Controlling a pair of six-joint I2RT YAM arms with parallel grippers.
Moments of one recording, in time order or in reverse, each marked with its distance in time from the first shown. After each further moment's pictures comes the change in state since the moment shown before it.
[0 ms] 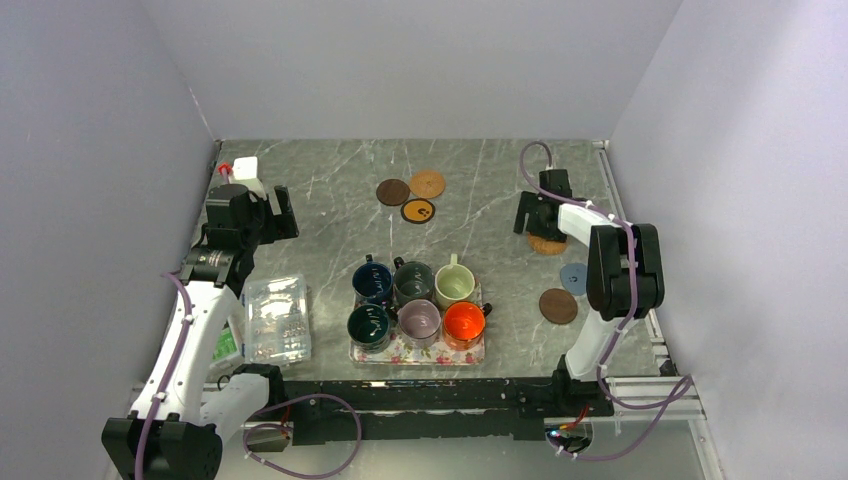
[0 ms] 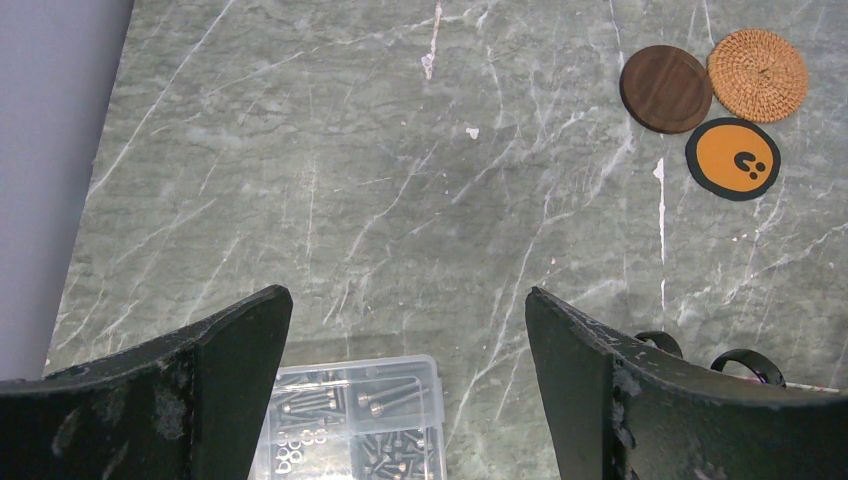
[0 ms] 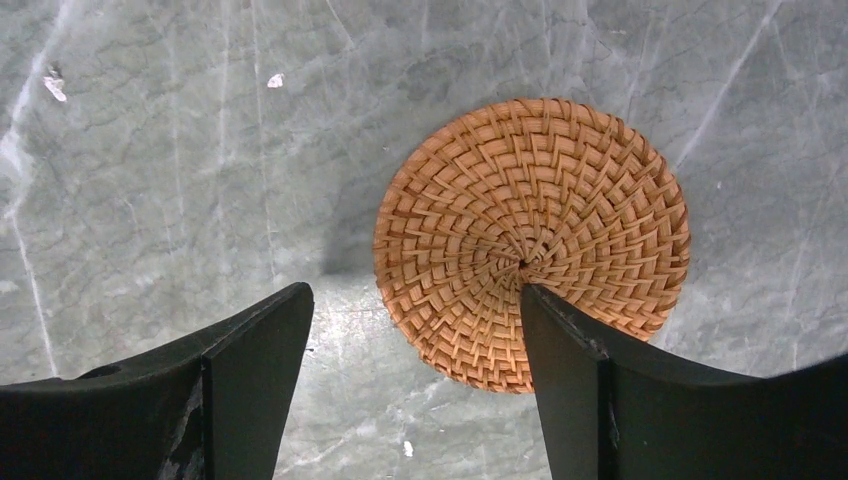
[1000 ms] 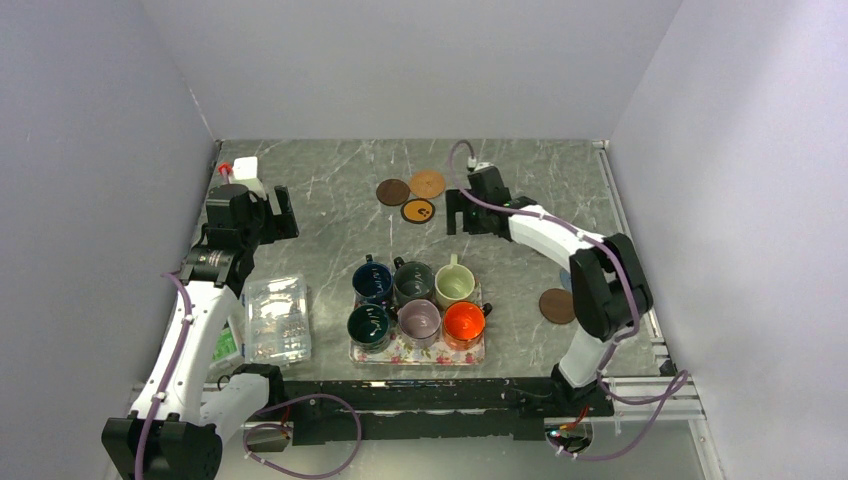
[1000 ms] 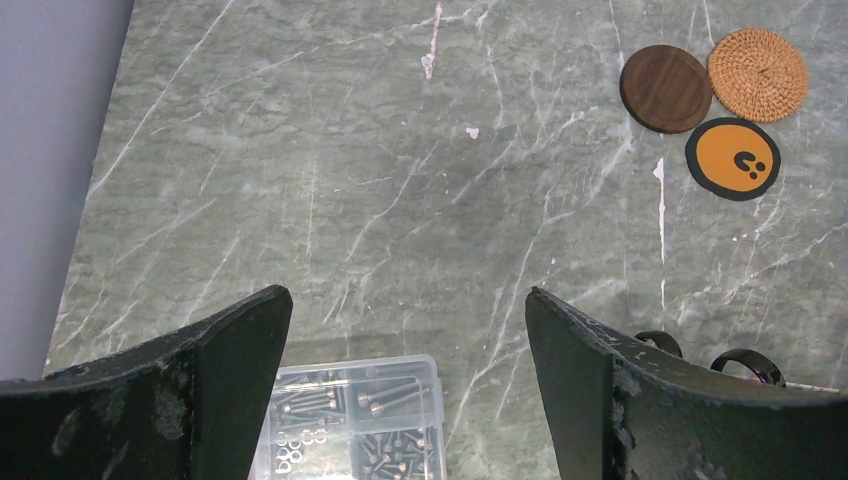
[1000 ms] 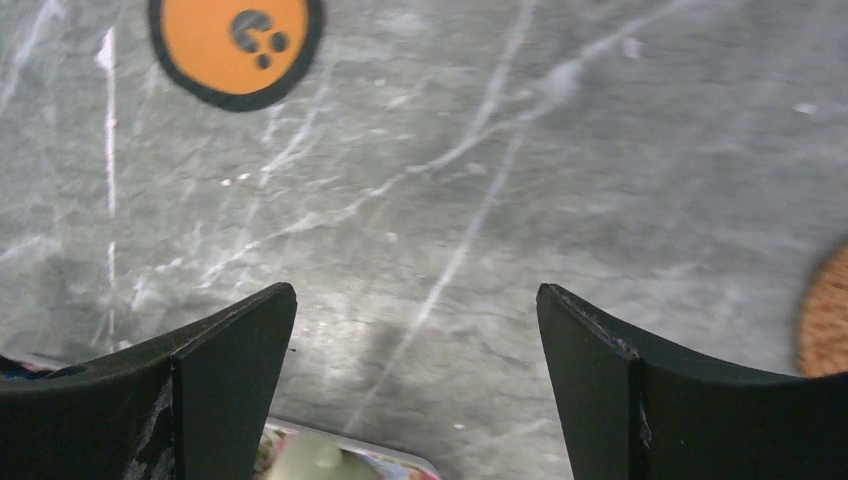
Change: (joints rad) left arm 0.000 0.000 0.000 0.000 0.000 0.000; right arm 0.419 -0.070 0.074 0.015 -0.019 0.049
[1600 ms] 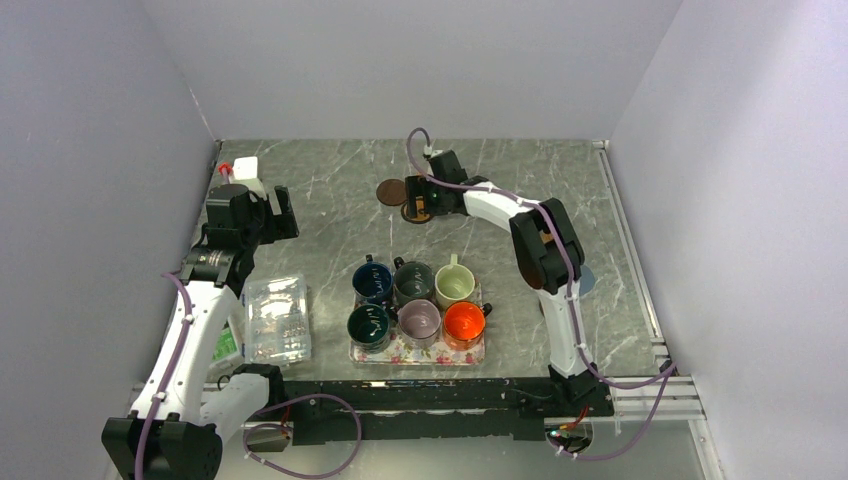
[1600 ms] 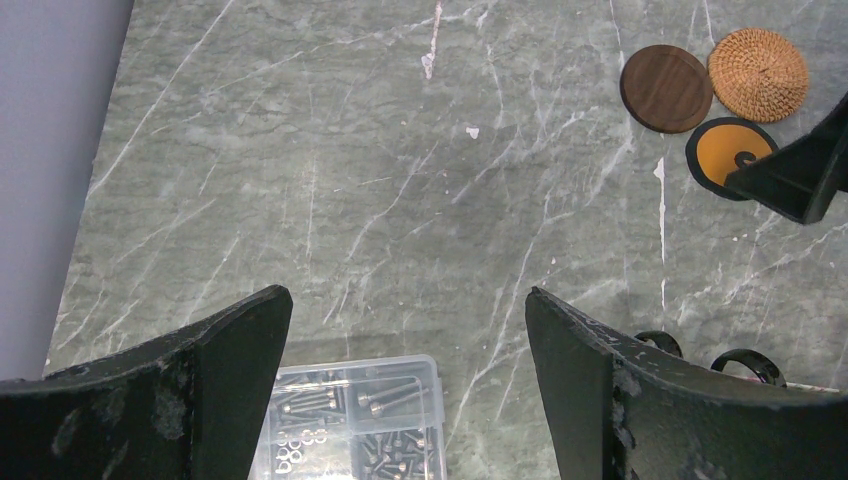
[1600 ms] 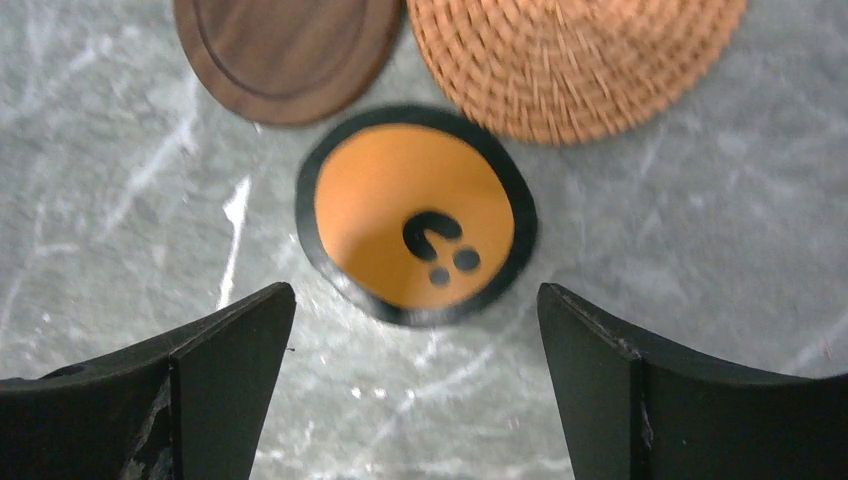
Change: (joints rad) left arm 0.000 0.000 0.000 0.000 0.000 0.000; right arm 0.041 0.484 0.483 0.026 -0.177 -0.006
